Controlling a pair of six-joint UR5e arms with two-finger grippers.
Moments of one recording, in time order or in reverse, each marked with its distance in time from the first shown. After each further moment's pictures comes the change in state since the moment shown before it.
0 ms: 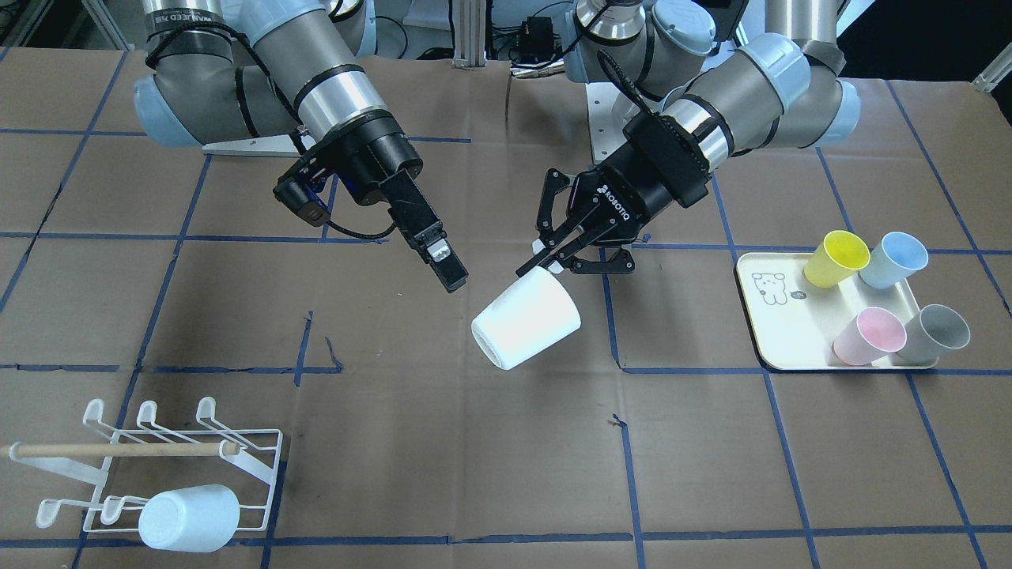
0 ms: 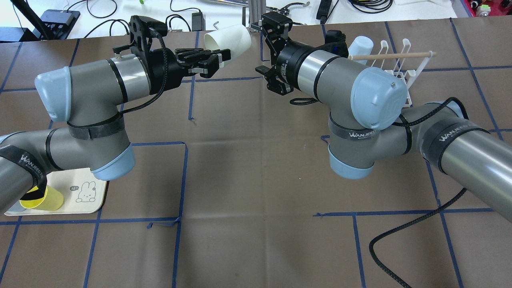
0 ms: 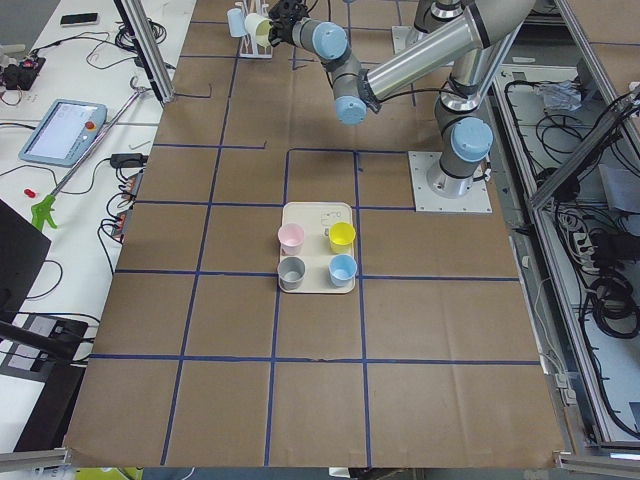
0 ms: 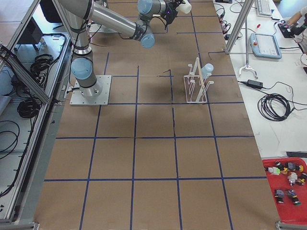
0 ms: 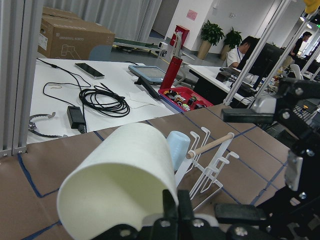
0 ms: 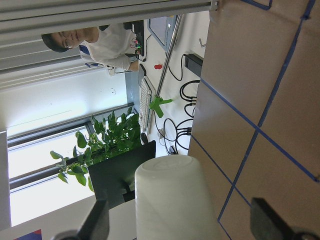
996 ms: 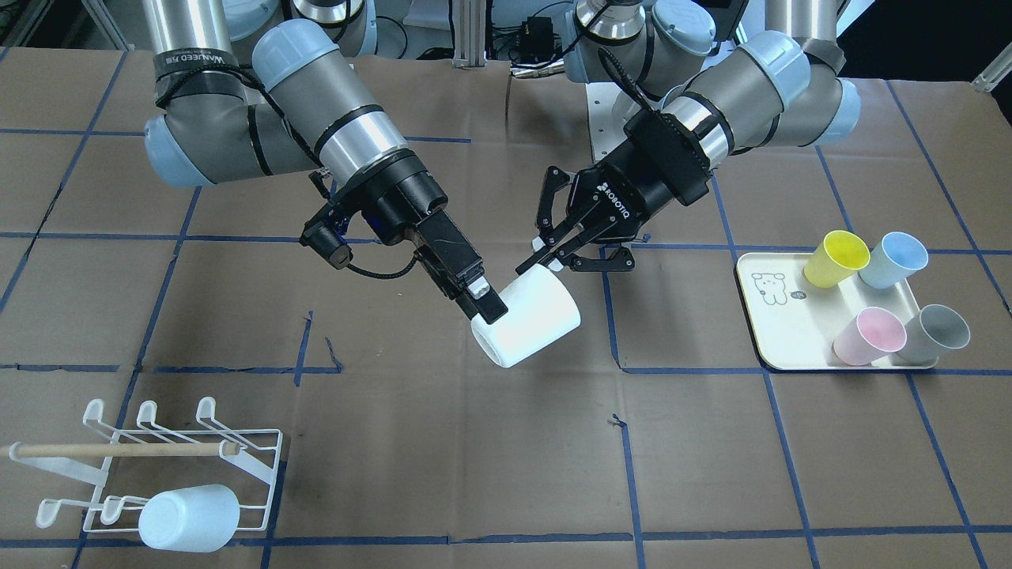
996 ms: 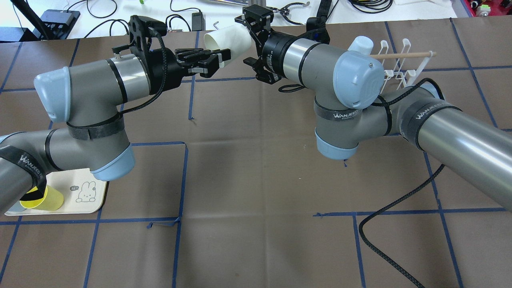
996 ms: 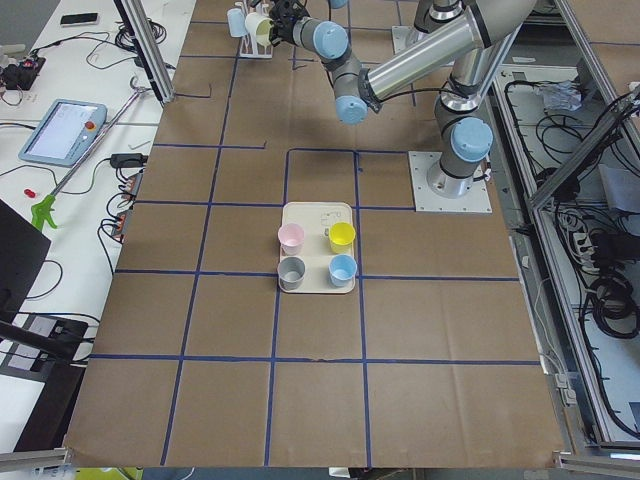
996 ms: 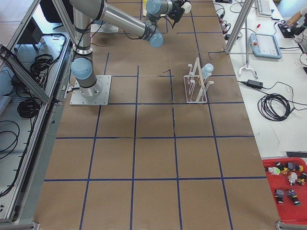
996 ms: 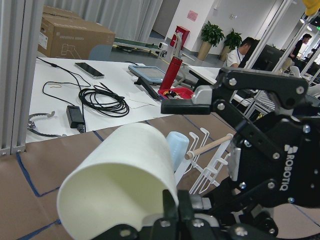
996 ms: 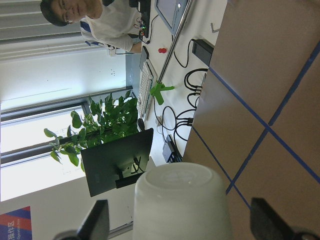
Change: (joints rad) left arm 0.000 0.005 -0.002 0.000 0.000 -0.012; right arm 0.022 0.105 -0.106 -0.004 0.037 -0.077
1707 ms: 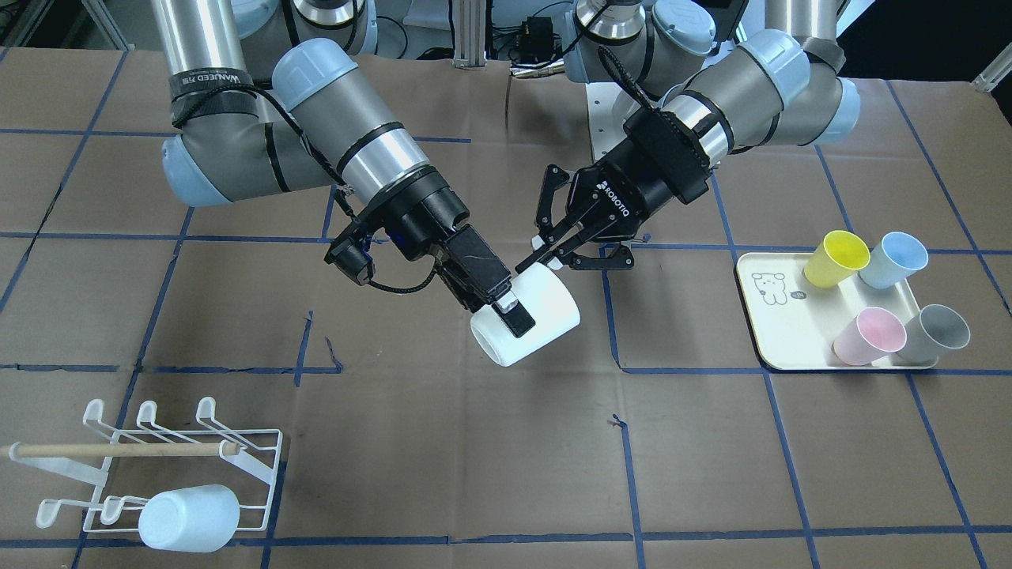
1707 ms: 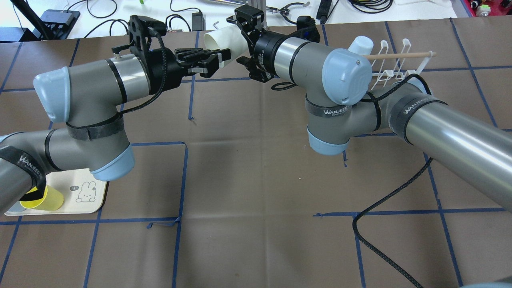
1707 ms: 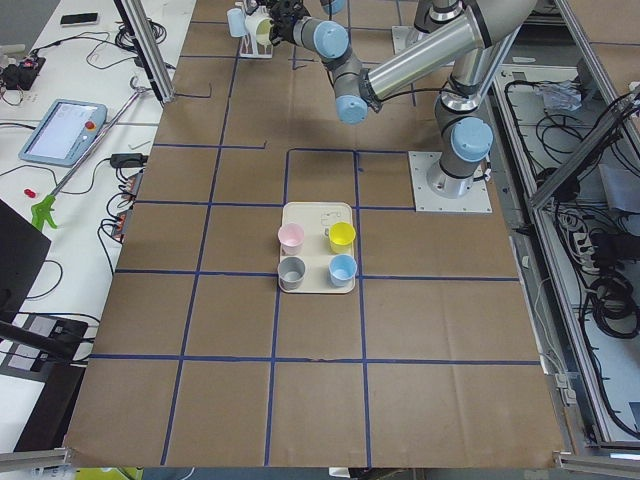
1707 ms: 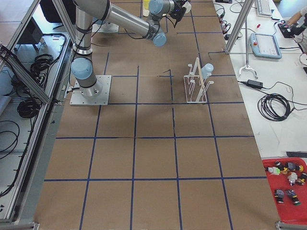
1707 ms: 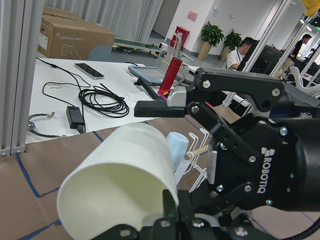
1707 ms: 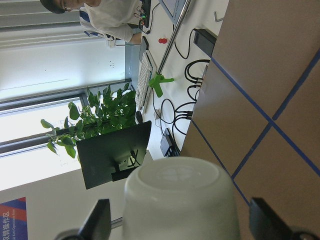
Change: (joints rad) left arm -0.002 0.002 0.000 0.000 0.000 0.000; right arm 0.027 0.048 -0.042 -0.005 0.000 -0.012
